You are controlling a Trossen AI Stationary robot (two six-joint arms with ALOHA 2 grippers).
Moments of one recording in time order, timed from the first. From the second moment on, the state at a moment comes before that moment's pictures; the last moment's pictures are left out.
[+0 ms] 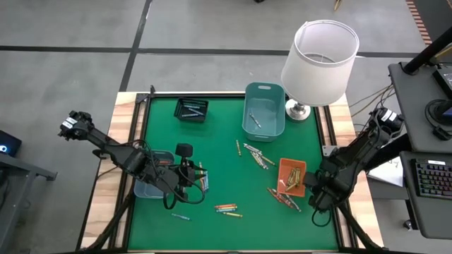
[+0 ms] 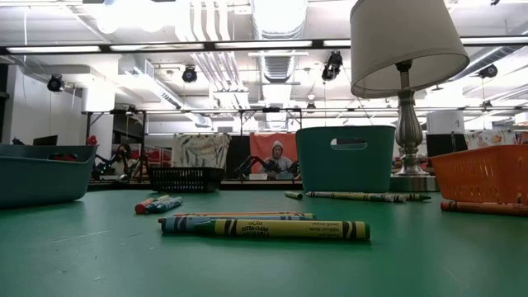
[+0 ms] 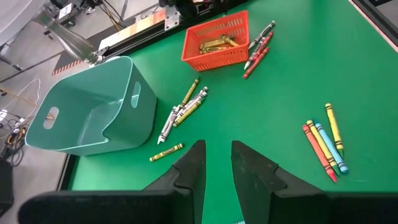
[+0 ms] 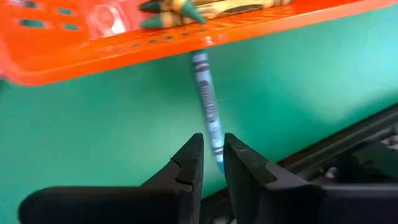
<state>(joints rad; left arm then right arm) -0.52 1.29 1.14 -0.55 -0.58 0.02 0.89 1.29 0.70 -1.11 0.05 1.28</state>
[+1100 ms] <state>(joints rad) -0.52 1.29 1.17 -0.55 -0.58 0.04 0.88 1.38 0.70 -1.08 0.10 1.19</state>
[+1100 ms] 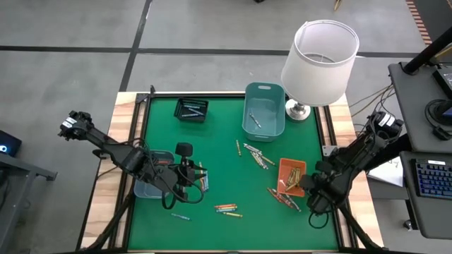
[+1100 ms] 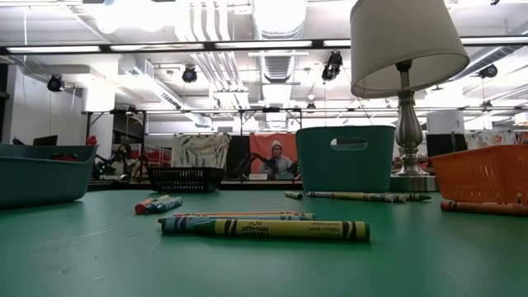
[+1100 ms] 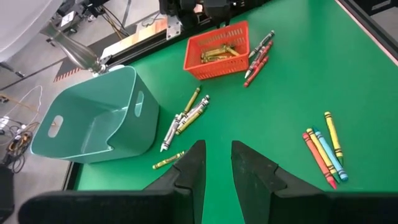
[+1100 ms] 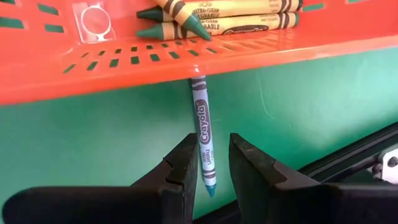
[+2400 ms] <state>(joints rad) -0.52 1.29 1.20 -0.55 -0.59 0.07 0.88 1.39 0.57 -0.93 0.06 1.13</state>
